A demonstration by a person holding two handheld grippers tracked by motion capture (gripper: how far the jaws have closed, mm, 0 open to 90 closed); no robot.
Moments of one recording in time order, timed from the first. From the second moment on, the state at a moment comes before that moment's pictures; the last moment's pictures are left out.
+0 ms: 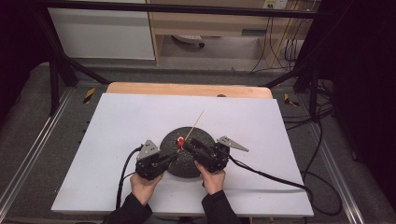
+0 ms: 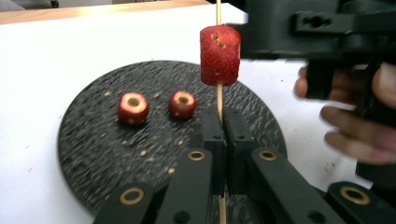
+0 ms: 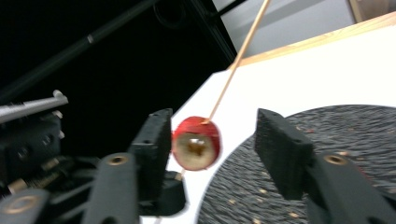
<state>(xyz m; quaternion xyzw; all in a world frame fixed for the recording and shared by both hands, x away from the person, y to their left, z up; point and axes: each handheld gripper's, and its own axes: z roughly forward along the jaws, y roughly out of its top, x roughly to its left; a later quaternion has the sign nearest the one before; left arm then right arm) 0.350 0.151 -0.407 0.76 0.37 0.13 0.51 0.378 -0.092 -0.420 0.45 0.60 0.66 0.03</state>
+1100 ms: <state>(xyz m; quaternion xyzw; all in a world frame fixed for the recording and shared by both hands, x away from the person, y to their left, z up) 0.323 0.234 -0.431 0.79 0.38 0.15 0.46 0.421 -0.109 -0.399 0.39 0.85 0.35 0.08</state>
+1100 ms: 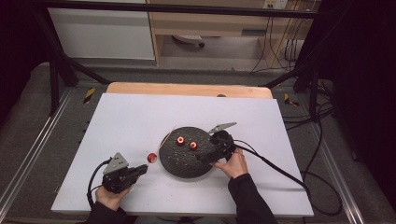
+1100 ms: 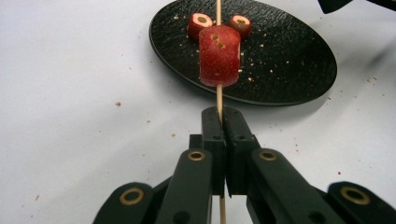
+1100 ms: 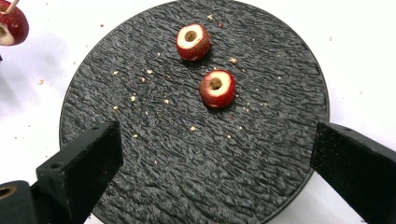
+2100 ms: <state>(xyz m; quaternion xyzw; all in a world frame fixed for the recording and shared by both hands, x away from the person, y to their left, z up) 0.325 0.239 -0.435 0.79 0.38 0.14 0.46 0.474 -0.060 -0.406 0.40 0.88 0.25 0.06</state>
